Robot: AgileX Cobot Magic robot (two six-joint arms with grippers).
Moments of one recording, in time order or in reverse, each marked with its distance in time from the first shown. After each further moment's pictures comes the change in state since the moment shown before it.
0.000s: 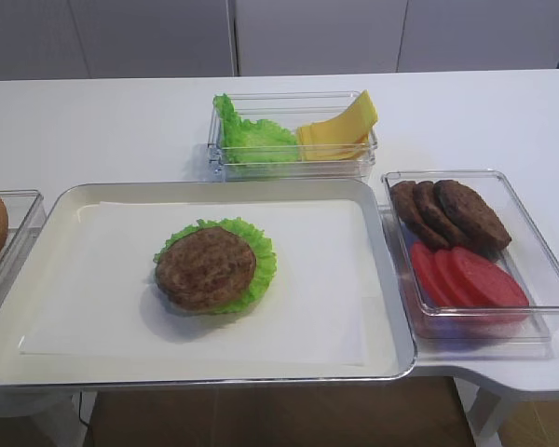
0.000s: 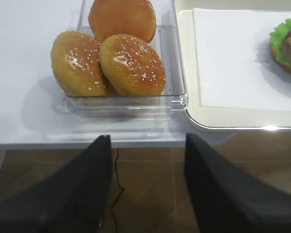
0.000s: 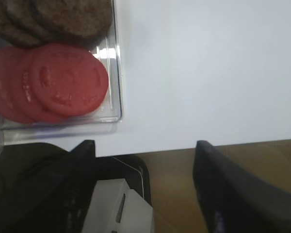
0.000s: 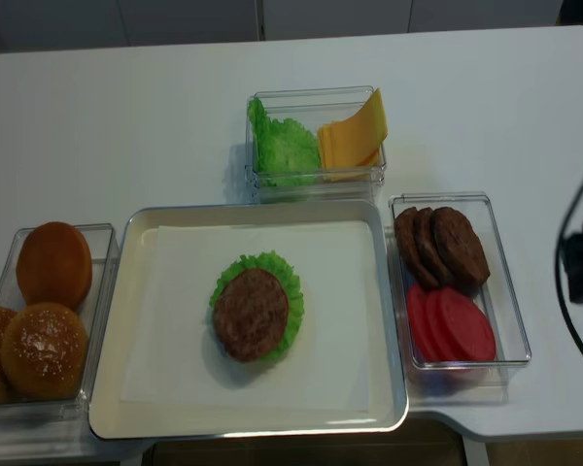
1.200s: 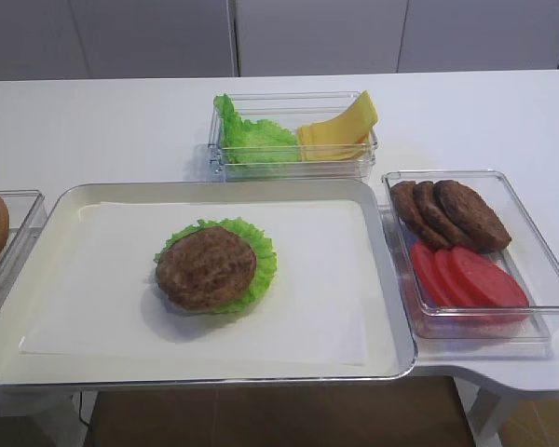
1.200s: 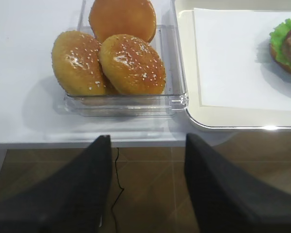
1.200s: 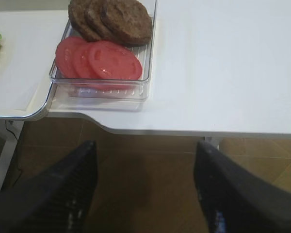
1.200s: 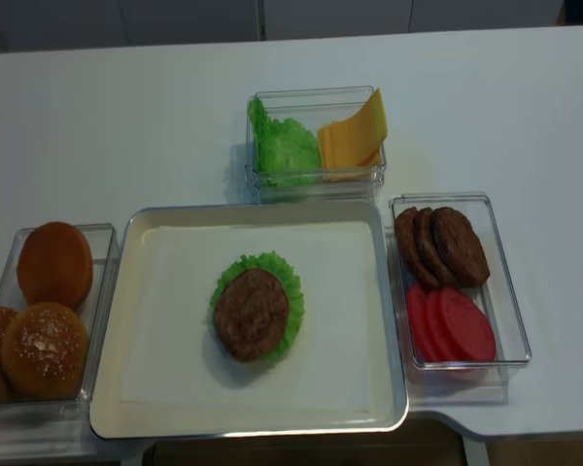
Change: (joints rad) left arm 0.000 0.000 0.000 0.000 0.000 0.000; right arm -0.002 -0.934 0.371 0.094 0.034 -0.123
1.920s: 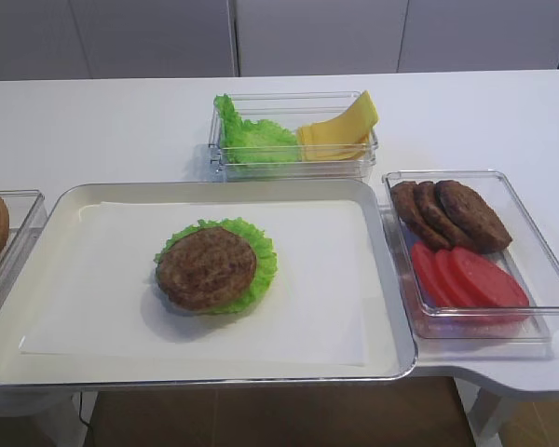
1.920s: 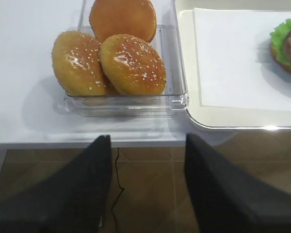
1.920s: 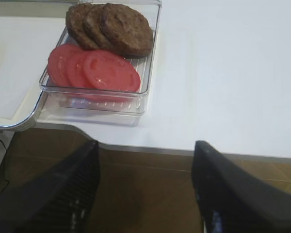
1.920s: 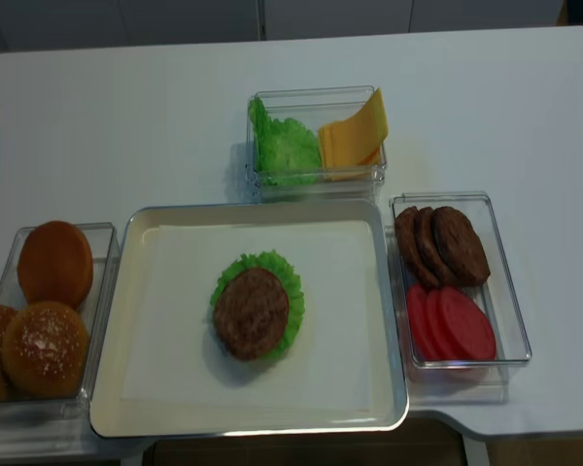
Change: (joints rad) left arm 0.000 0.000 0.000 0.000 0.000 0.000; right arm 0.000 -0.050 0.137 0.000 -0.157 -0.058
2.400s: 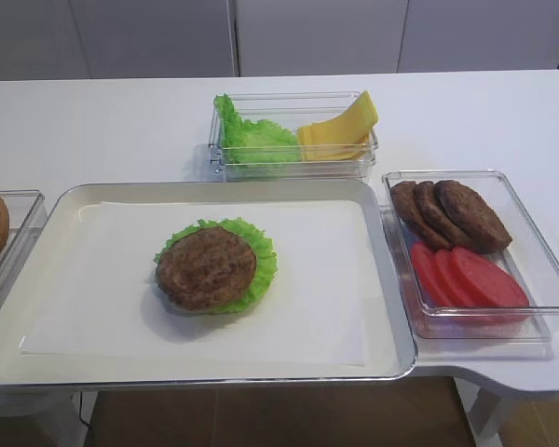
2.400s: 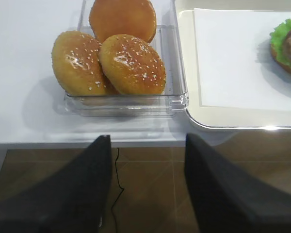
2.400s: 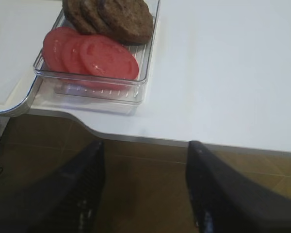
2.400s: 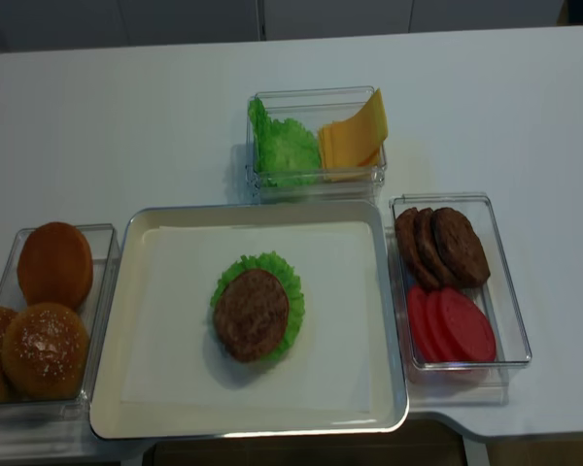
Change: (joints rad) left arm 0.000 0.000 0.000 0.000 0.000 0.000; right arm 0.000 0.000 0.018 0.000 0.015 -0.030
